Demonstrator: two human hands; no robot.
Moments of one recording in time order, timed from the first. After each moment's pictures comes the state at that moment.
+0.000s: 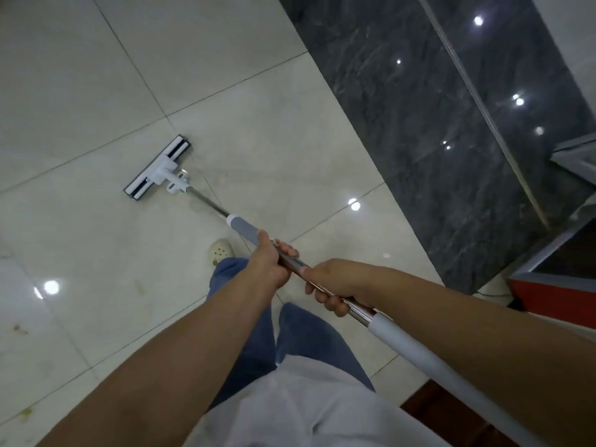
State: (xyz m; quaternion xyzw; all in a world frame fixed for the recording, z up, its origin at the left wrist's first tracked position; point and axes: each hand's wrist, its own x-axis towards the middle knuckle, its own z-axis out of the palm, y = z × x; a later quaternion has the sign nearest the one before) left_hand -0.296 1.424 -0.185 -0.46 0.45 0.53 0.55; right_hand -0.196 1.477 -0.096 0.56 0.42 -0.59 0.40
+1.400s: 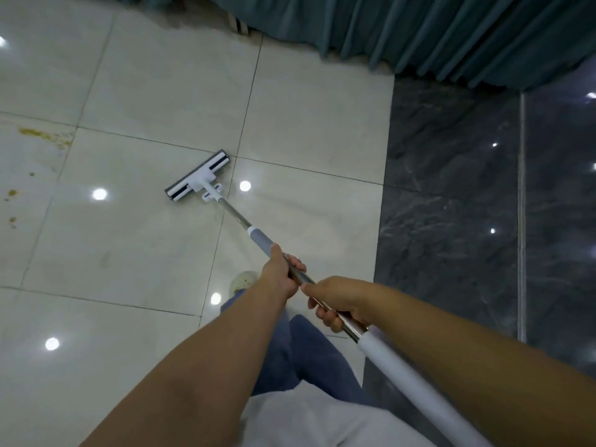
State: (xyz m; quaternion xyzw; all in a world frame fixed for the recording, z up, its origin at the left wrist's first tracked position) left_hand -0.370 1.752 -0.185 -0.57 0.34 0.68 0.33; right_hand -0.321 1.850 -0.097 0.39 0.56 -0.46 0.56
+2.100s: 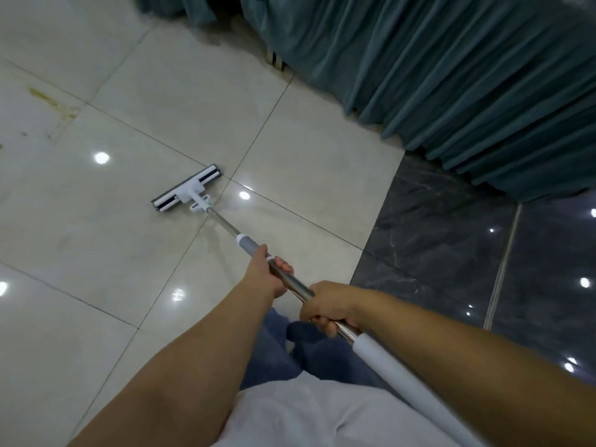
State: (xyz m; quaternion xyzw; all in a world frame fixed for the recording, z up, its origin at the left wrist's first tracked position) left_hand -0.511 1.874 -0.155 -0.64 0.10 0.72 0.23; right_hand -0.489 1.998 -0.075 0.23 0.64 -0.35 0.64
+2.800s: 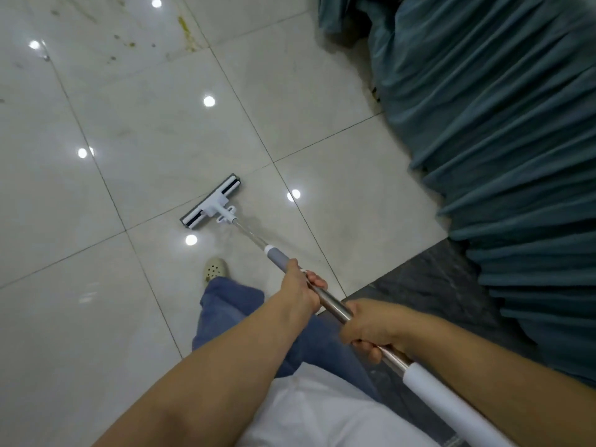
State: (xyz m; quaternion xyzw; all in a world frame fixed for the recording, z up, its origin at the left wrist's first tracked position) left_hand -0.545 2.107 -0.148 -0.64 -0.08 0.76 0.02; right_hand -0.591 2.217 -0.049 0.01 0.70 -0.12 0.70
